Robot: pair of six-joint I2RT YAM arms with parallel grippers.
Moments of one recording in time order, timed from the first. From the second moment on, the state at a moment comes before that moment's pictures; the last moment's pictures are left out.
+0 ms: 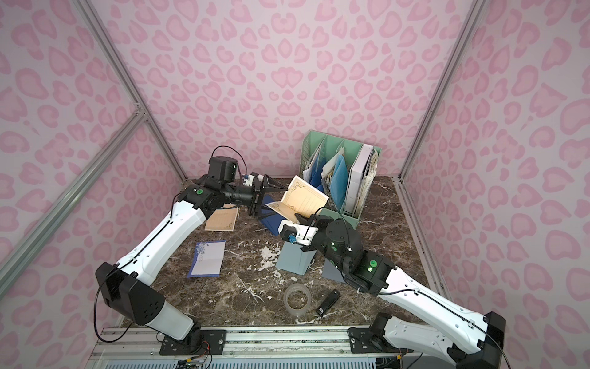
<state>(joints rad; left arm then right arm) -0.42 1.59 1.62 -0.62 0.89 -1.27 0.99 1.01 0.97 -0.09 0.27 -0.87</state>
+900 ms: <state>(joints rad) -0.47 1.64 1.59 -0.42 0.95 -1.37 1.00 1.01 0.95 -0.02 0.28 -0.89</state>
